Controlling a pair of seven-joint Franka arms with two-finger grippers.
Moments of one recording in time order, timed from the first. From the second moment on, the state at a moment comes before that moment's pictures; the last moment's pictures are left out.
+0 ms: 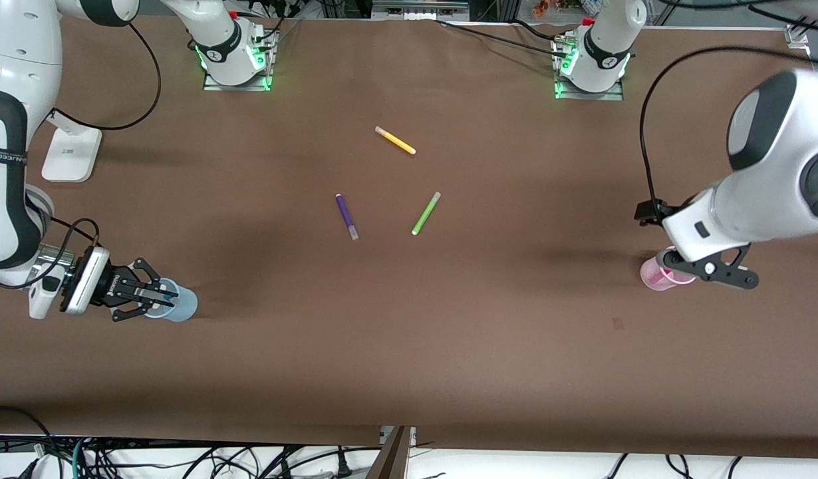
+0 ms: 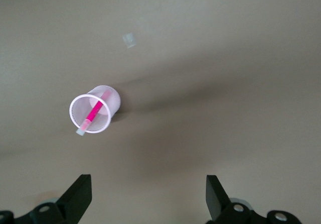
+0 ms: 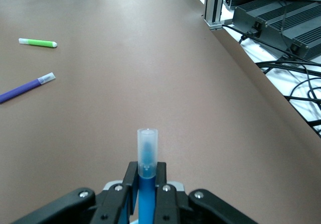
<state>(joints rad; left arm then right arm) 0.06 0.41 -0.30 -1.22 0.16 1.40 0.04 -0.01 0.71 -0.29 -1.49 1.09 1.85 -2.06</state>
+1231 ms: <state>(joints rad) 0.02 0.02 -0.10 -1.64 -0.04 1.62 0.02 -0.02 0.69 -0.27 -1.36 0.99 1.82 -1.63</state>
